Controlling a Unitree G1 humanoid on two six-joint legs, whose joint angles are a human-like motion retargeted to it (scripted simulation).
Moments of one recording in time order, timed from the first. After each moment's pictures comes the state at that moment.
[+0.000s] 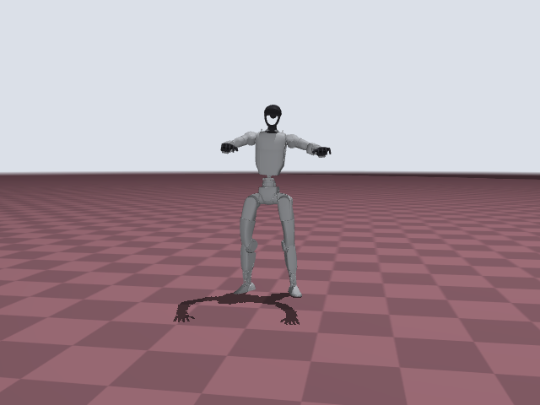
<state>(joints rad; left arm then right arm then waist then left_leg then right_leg) -0.81 1.12 -0.68 0.94 0.40 -0.27 0.36 -0.88 -0.87 0.76 0.61 -0.51 -0.19 -0.28 0.13 -0.09 0.05 0.17 0.13 0.46 0.01 -0.18 -0.19 0.10 -0.24 -0.43 0.11 -0.04 0.26</state>
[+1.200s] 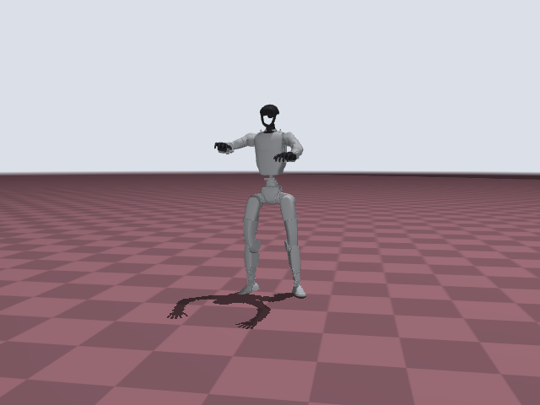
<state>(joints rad) -0.91 0.78 -0.75 1.02 0.38 -0.17 0.35 -0.99 -0.85 0.83 0.49 -0.53 -0.15 -0.25 -0.10 -0.04 0.06 0.17 0.14 0.50 0.02 -0.17 -0.18 0.07 -0.23 -0.39 0.10 -0.04 0.26</state>
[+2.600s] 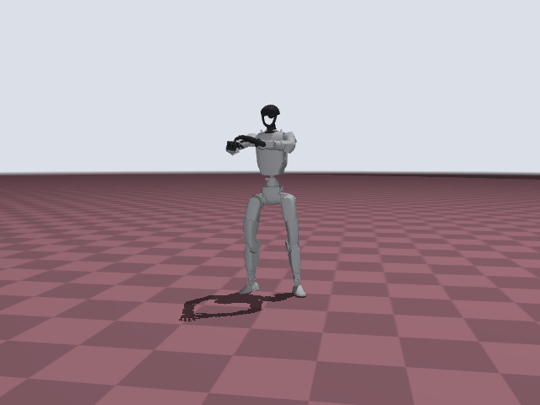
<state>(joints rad) -1.17 0.51 -0.94 0.48 0.52 -0.27 0.38 -1.10 -0.59 0.86 0.64 -0.61 -0.13 -0.25 -0.10 -0.03 0.05 0.19 0.12 0.48 0.03 -0.19 -0.18 0.10 -0.25 -0.41 0.12 -0.05 0.25</state>
